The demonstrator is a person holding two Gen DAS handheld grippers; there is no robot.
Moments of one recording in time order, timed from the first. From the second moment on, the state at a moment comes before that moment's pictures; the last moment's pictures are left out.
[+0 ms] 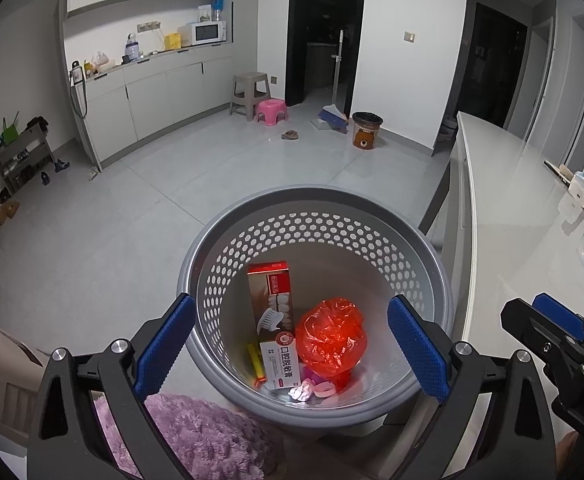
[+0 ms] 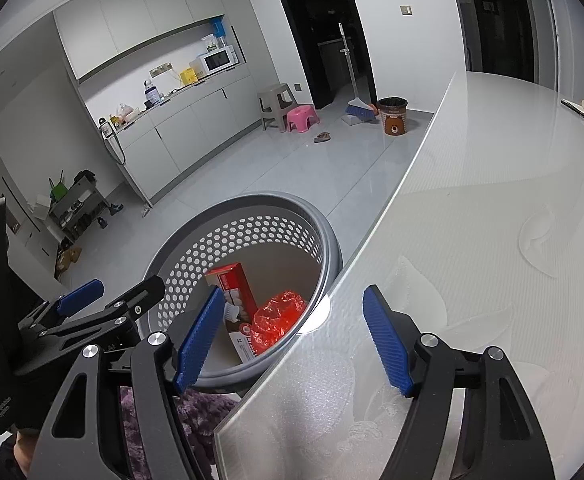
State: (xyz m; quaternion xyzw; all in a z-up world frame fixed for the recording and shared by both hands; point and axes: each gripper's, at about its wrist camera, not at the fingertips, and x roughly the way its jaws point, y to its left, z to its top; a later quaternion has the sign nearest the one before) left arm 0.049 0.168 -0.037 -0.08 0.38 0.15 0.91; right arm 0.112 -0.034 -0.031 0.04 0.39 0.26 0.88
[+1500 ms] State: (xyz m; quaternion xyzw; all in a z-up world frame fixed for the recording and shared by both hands) left arm 0.045 0.175 -0.038 -0.09 0.38 0.16 0.91; right arm 0.109 -0.034 -0.028 0.05 0.39 0.26 0.88
